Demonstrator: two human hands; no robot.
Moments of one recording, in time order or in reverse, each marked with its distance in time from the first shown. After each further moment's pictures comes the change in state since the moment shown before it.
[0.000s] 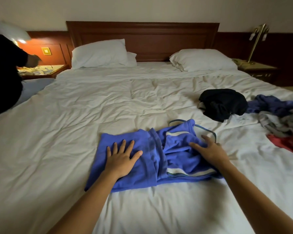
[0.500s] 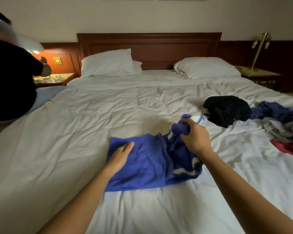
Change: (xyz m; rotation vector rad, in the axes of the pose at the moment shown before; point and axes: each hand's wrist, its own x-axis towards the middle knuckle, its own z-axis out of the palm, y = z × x) left_hand -0.017 -0.023 -0.040 -0.923 0.094 -0.041; right_hand -0.043 -0.107 0.000 0.006 0.287 -0.474
